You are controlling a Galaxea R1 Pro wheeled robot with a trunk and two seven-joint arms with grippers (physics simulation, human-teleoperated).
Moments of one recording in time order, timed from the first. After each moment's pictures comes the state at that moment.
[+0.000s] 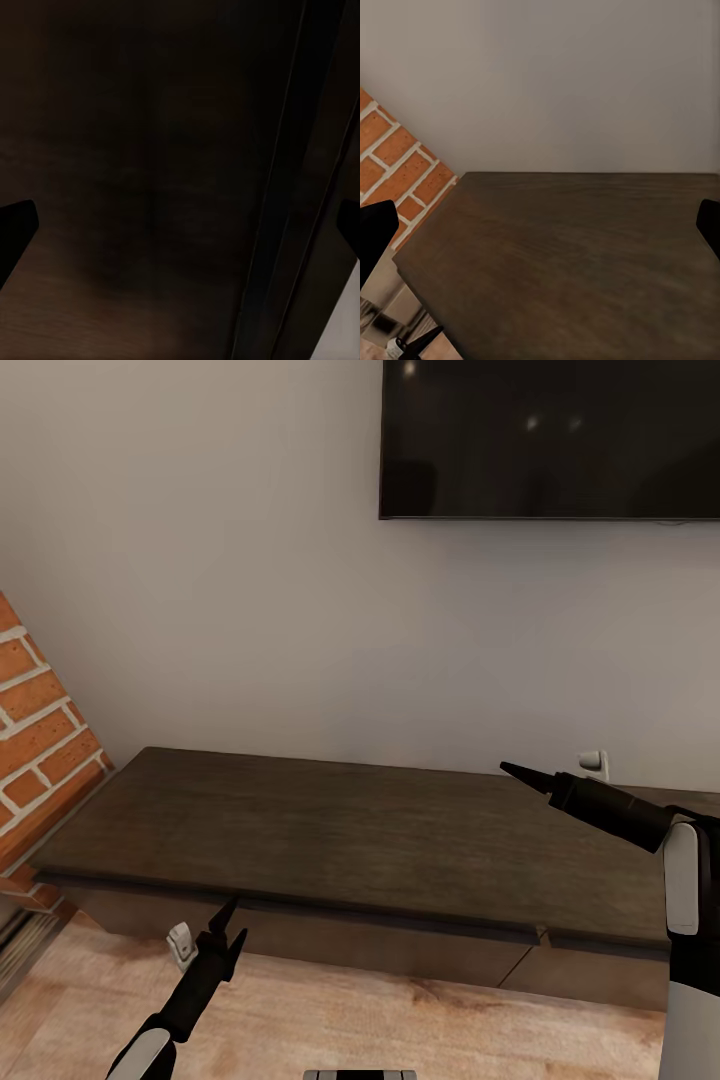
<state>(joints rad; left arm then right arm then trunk) -0.32 0.08 0.04 -0.65 1.44 0.27 -0.68 -0.61 -0.15 -0.45 -1.61 -0.21 1.04 1.00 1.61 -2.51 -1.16</state>
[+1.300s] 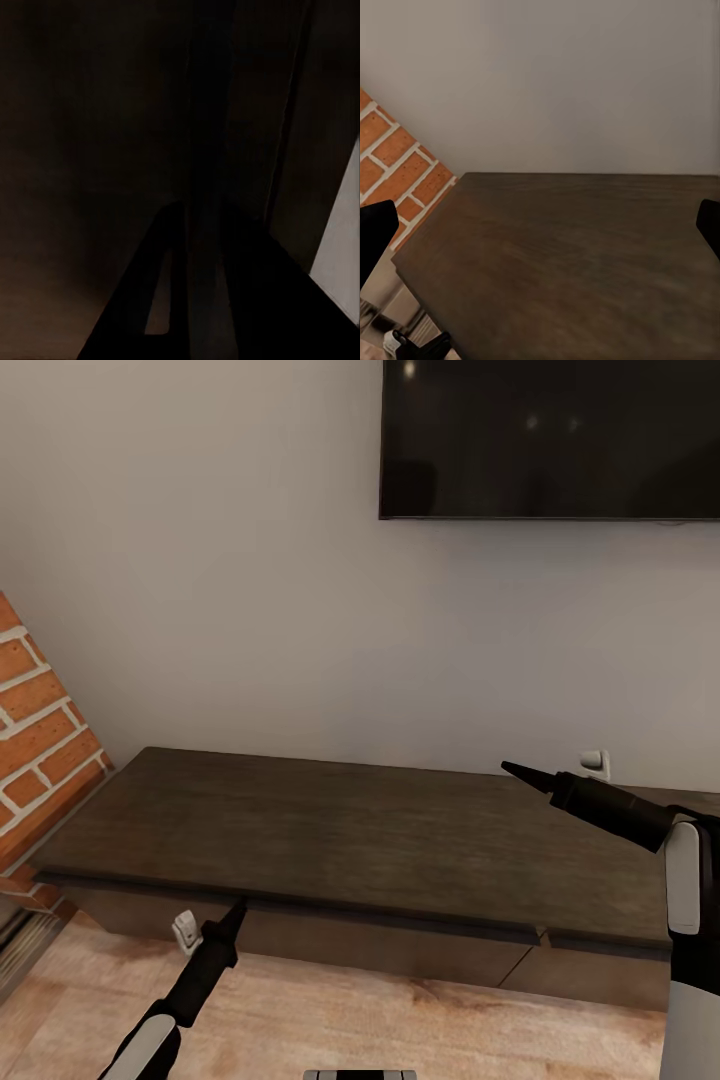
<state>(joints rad) -0.34 0.08 0.04 -0.66 1.38 0.27 -0.71 -0.61 -0.16 -0.45 -1.61 -0.21 1.04 1.00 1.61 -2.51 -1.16</state>
